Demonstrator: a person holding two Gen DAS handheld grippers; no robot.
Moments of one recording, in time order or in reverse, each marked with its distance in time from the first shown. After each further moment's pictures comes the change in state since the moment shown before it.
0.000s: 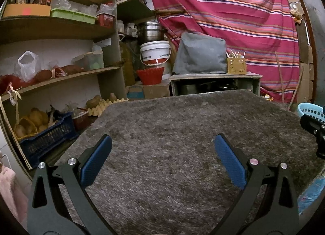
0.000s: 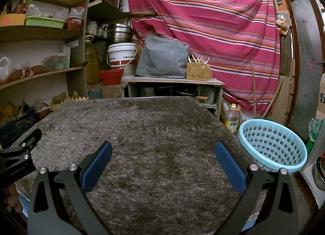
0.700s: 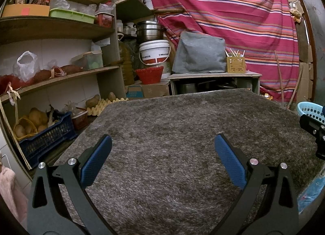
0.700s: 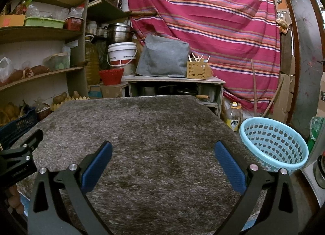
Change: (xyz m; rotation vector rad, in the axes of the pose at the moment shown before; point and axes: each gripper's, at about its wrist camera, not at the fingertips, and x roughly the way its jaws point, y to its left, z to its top) left arm 0.004 0.009 0.000 0.008 0.000 -0.014; right arm -0.001 0.004 0.000 0.007 0.005 0.002
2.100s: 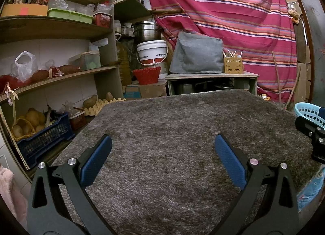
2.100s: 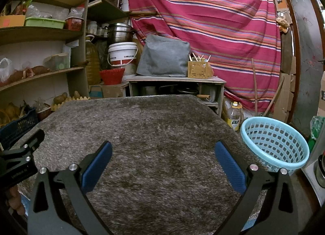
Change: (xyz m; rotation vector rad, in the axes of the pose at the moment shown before) left arm 0.001 -0.004 -0.001 -0.009 -0.001 -0.015; right arm 0.001 0.001 0.000 -0.002 0.000 0.002
